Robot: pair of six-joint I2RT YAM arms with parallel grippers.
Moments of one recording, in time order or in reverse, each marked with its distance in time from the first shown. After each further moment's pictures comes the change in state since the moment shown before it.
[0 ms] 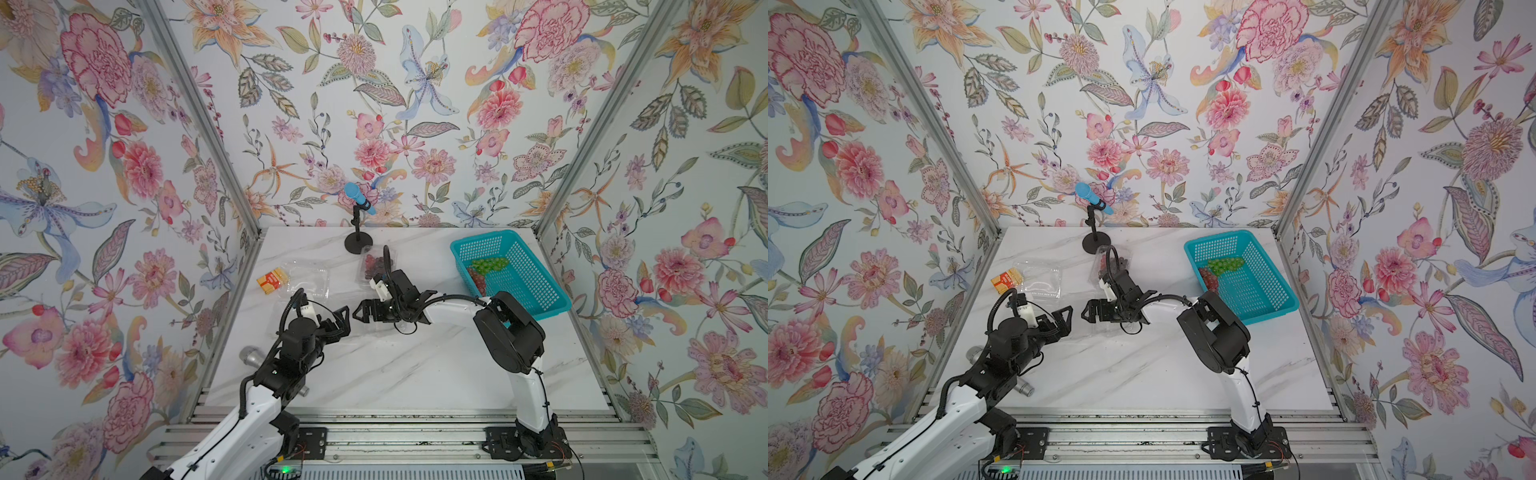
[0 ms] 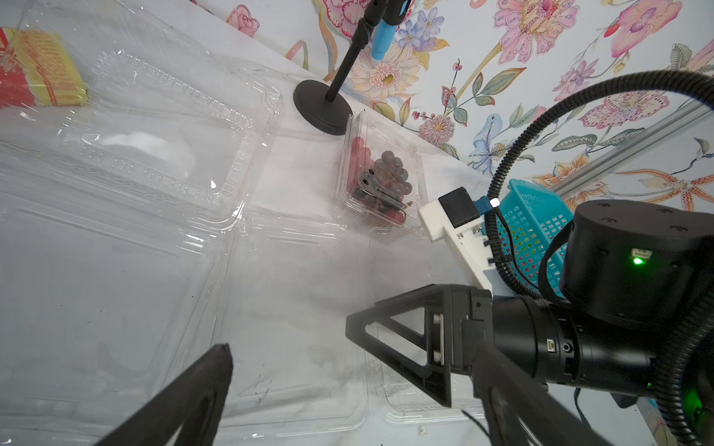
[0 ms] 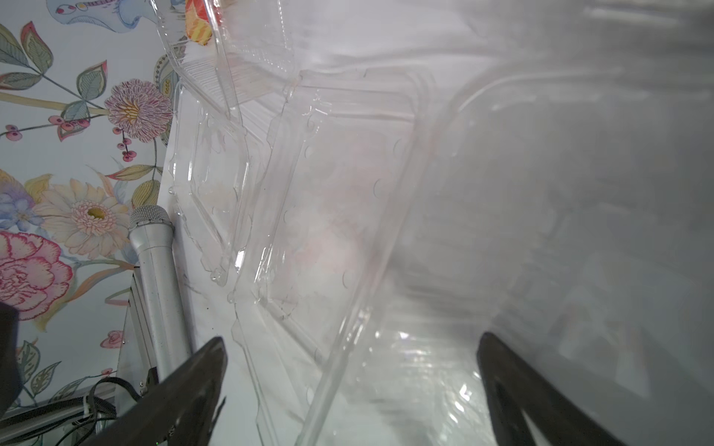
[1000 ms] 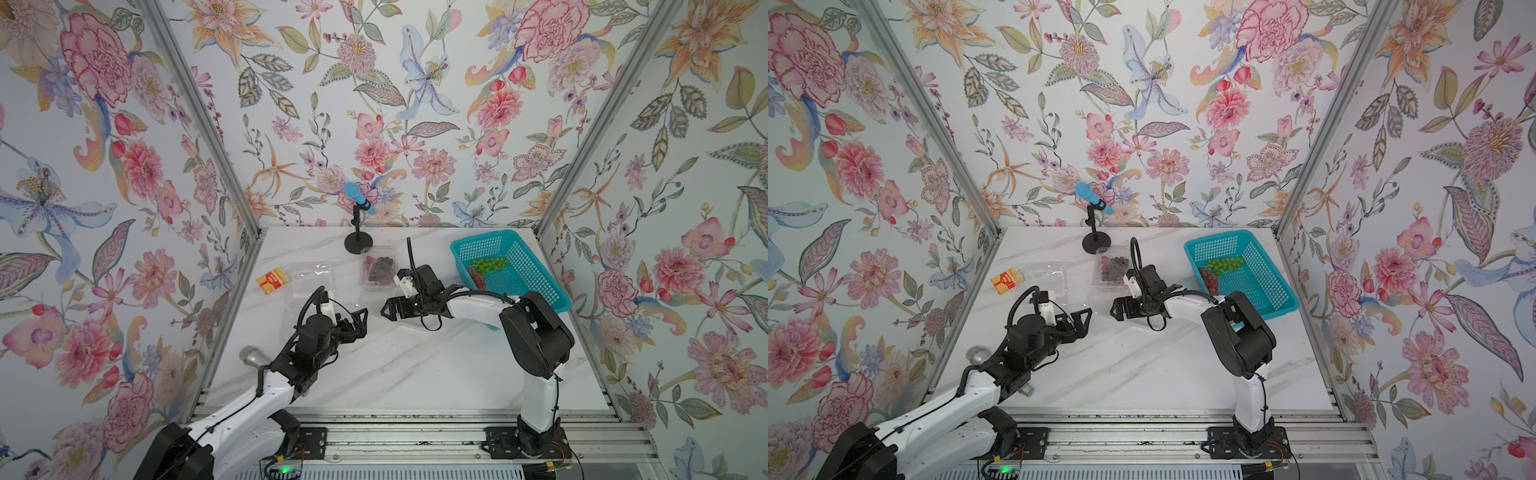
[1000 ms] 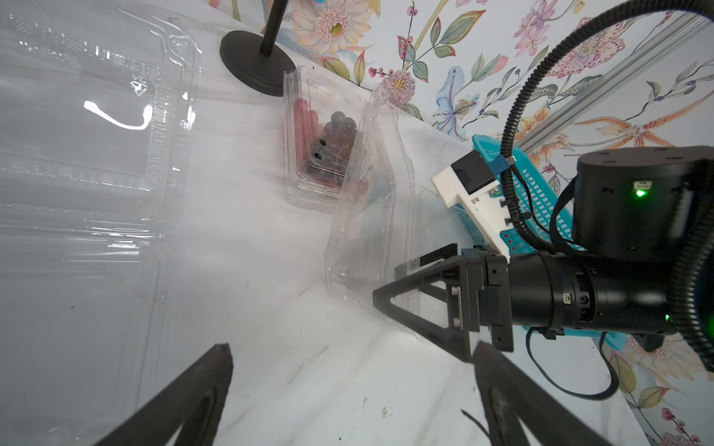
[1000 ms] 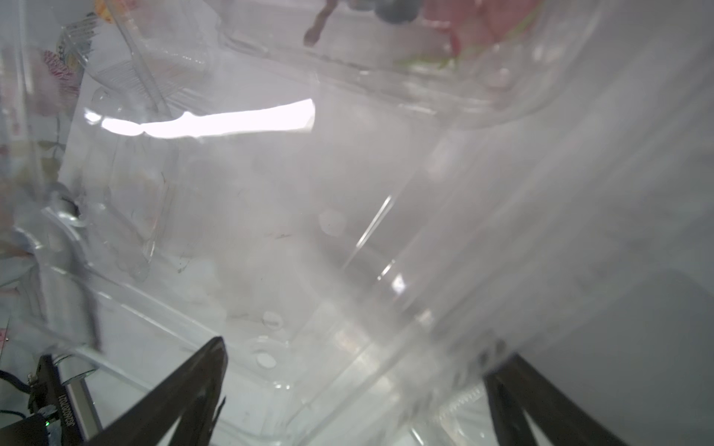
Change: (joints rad) left arm -0.103 0.191 0.012 0.179 0.048 -0.003; right arm -0.112 -0.150 -0.140 -0.142 0.067 -0.271
